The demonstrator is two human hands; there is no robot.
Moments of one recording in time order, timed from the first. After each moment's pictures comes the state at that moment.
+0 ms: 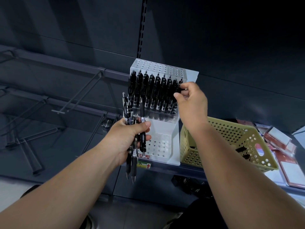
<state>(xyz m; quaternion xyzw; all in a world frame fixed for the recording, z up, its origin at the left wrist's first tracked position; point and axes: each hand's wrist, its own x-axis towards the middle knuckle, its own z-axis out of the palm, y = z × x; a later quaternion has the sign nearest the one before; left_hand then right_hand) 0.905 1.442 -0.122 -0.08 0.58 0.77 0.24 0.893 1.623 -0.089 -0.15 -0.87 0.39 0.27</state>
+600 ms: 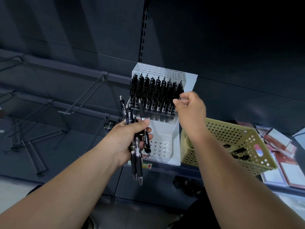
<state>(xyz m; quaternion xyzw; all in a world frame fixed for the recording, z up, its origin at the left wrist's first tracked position) 0.920 1.437 -0.108 -0.11 0.53 0.80 0.27 0.908 1.617 -0.095 -0.19 -0.84 0.45 0.25</state>
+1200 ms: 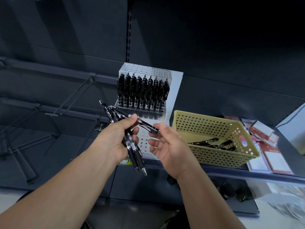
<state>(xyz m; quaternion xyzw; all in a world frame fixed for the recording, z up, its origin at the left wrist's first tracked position) 0.929 1.451 -0.102 -0.19 0.46 0.83 0.25 0.993 1.579 -0.122 -0.19 -0.50 0.85 0.02</state>
